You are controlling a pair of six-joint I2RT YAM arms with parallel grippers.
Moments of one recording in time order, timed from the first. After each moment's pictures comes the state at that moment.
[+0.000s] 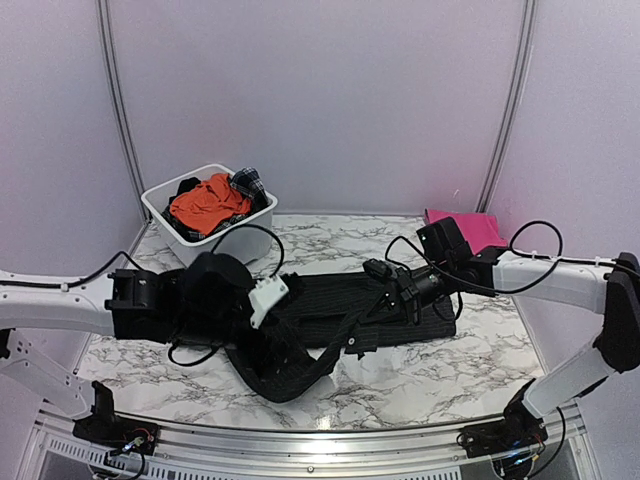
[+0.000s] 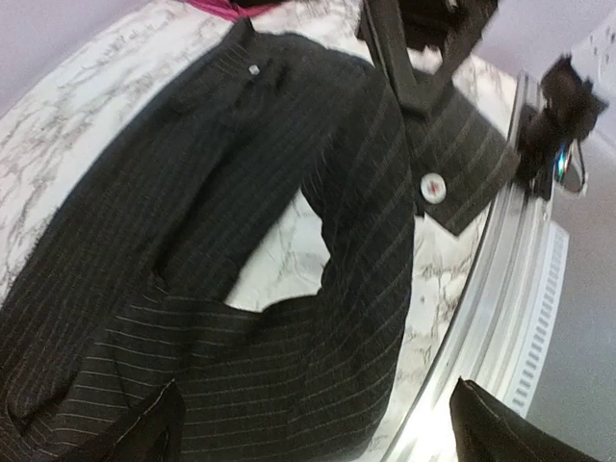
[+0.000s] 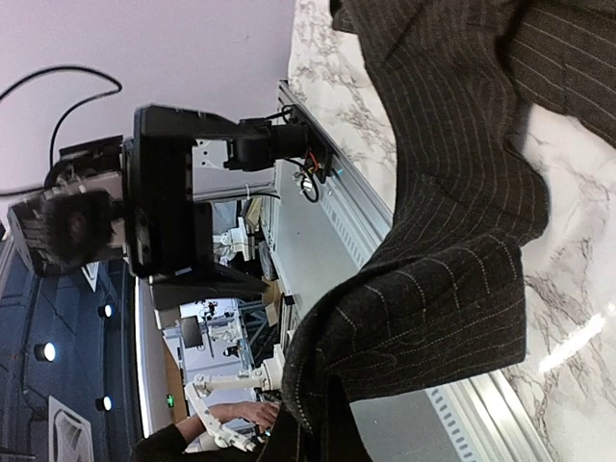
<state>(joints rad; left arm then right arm) -1.17 1.29 1.01 -0.41 -0.06 -0.20 0.61 1.42 0.92 -0.29 -1.15 0.79</state>
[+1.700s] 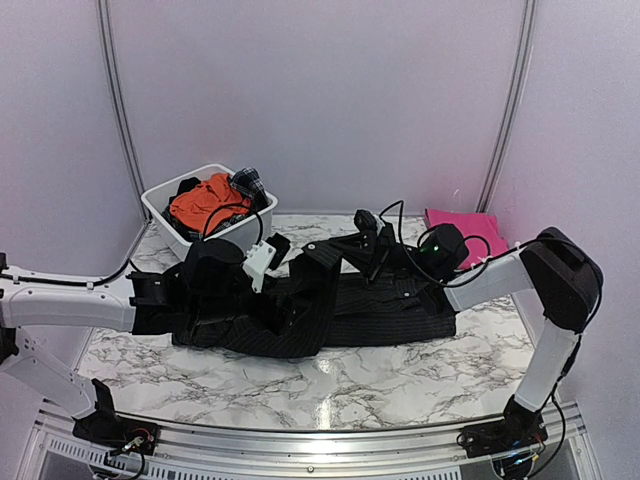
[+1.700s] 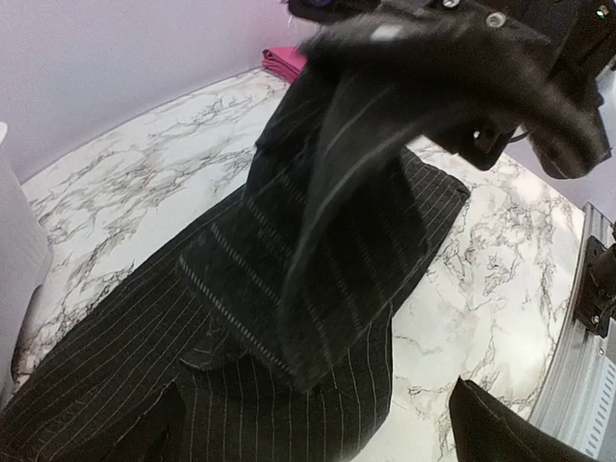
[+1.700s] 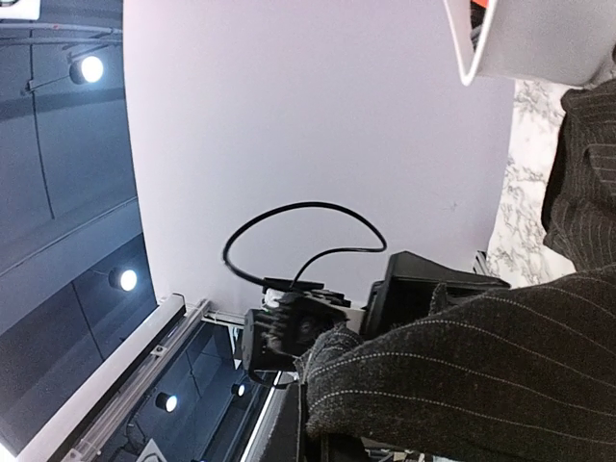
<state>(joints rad) -1.05 1.37 0.89 0.00 -0.15 -0.21 0.62 1.79 0.84 1.37 -0.86 1.88</state>
